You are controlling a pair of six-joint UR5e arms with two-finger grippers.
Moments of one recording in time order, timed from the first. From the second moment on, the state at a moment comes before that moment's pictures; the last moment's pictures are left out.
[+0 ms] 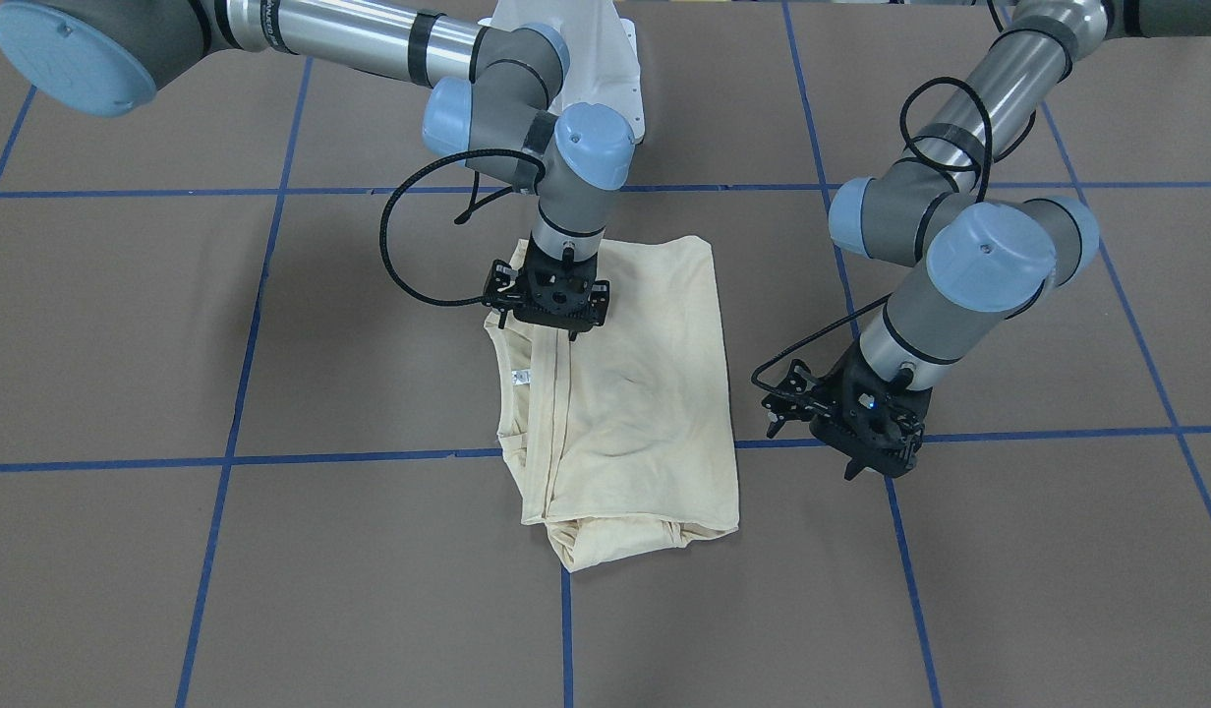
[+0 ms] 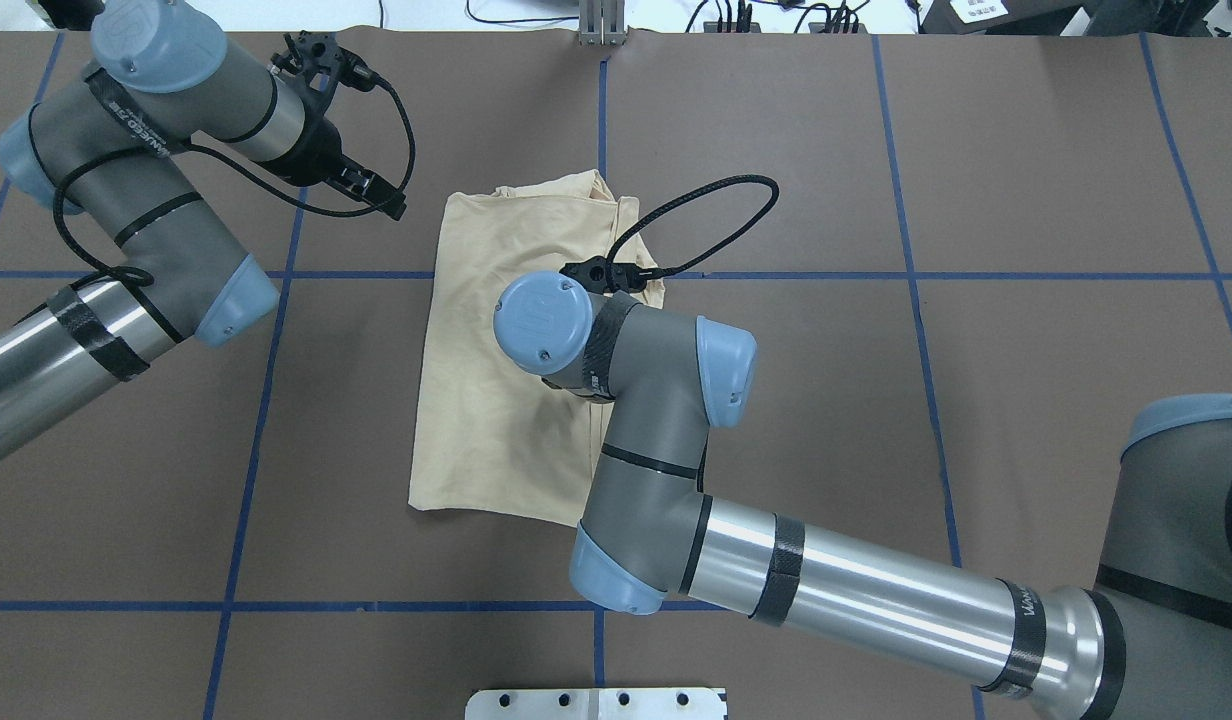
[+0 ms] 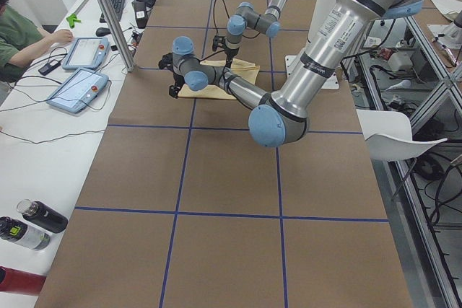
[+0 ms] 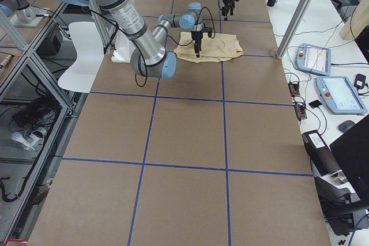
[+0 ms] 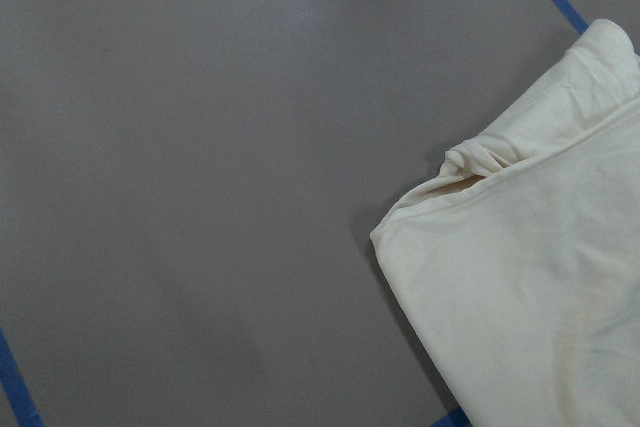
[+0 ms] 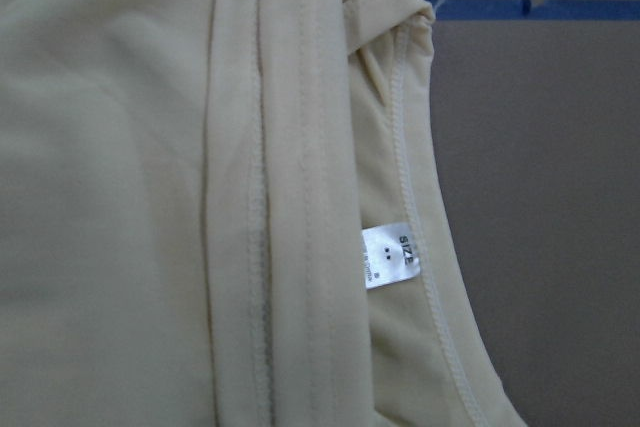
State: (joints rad) left arm -0.90 -2.17 -1.37 -2.08 -2.10 -0.49; right arm 0.41 -0.65 1.35 -1.71 1.64 1.34
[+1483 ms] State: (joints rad) left arm -0.90 -2.17 -1.37 -2.08 -2.10 -0.49; right arm 0.40 -0.66 1.35 -1.75 1.64 1.29
